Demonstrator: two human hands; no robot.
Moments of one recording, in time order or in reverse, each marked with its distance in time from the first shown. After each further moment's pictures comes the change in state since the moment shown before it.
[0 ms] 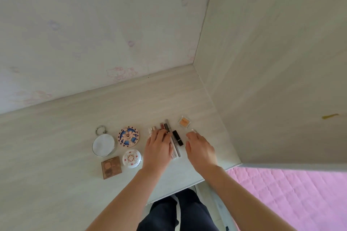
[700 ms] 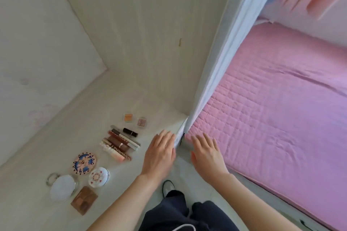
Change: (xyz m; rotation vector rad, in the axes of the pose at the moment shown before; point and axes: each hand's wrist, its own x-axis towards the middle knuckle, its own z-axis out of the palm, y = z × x) left_hand -0.066 0.085 -0.011 -0.061 -0.101 0.807; right_hand -0.194 0.049 0.024 -0.149 0.321 0.432
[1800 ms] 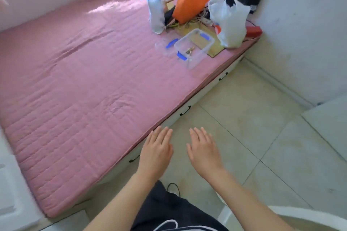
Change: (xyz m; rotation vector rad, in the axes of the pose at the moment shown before) left_hand -0.085 0.514 0.123 -0.040 -0.435 1.198; right_hand -0.467 0.245 -0.004 0.179 0.183 1.396
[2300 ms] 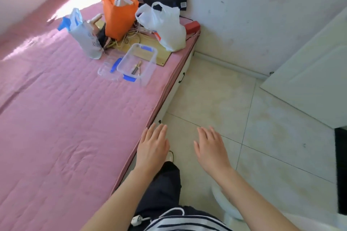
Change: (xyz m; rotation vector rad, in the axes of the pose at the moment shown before) left_hand 0.187 0.071 0.020 0.011 -0.067 0.319; right_hand 0.062 0.135 -0.043 0.138 0.000 0.428
